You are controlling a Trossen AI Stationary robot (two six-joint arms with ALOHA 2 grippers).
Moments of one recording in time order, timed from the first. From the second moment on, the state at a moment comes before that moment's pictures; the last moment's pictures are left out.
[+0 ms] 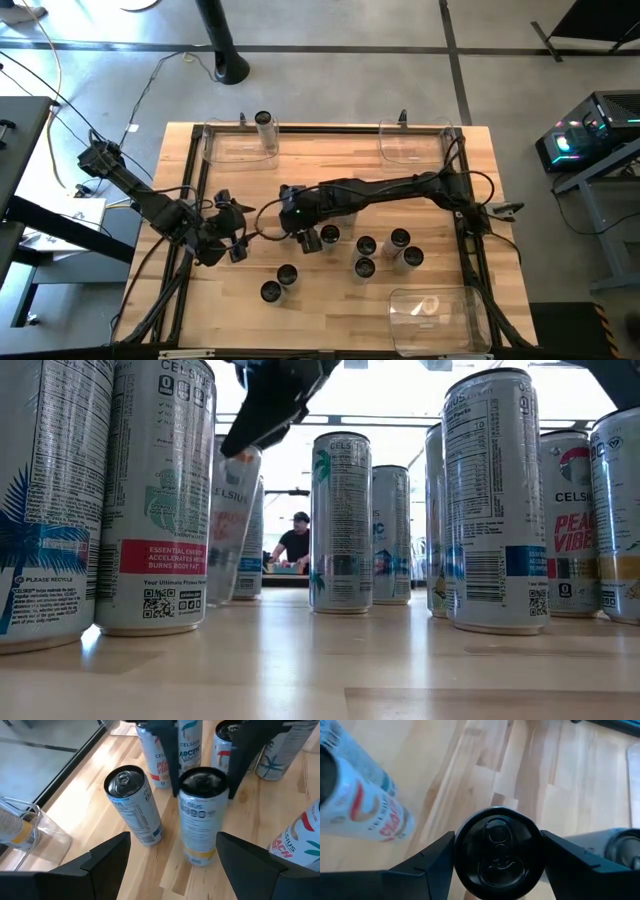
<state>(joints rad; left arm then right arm) -0.63 1.06 0.86 -0.80 -0.82 -0.65 0.08 2.15 1.98 -0.74 -0.04 -0.24</state>
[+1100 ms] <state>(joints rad) -0.63 1.06 0.86 -0.80 -0.94 -0.70 0.09 2.03 1.98 -0.76 0.05 -0.19</state>
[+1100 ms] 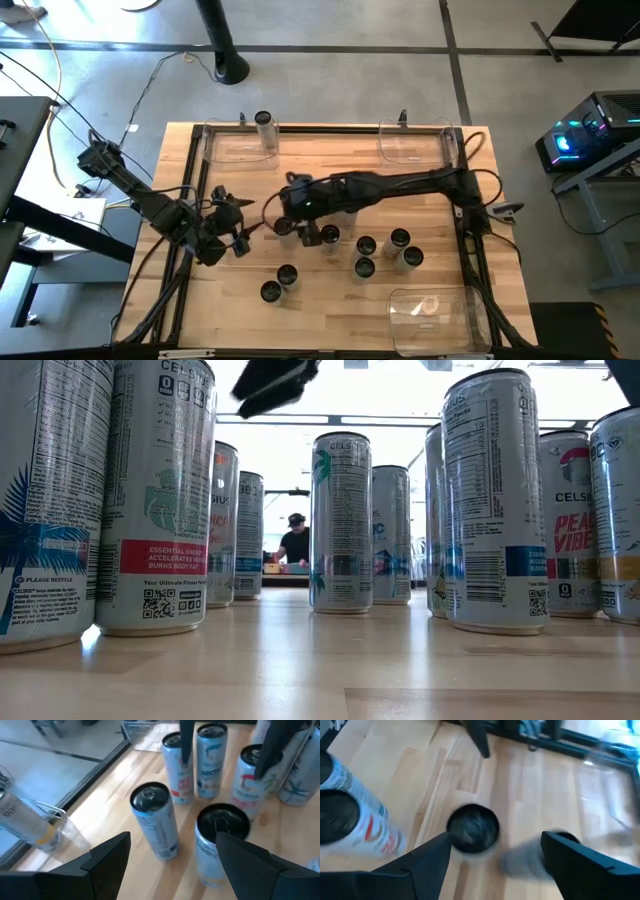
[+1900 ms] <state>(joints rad) -0.49 1.06 0.68 -0.36 -0.64 -0.28 0.43 1.16 1.03 -0.37 0.58 0.22</state>
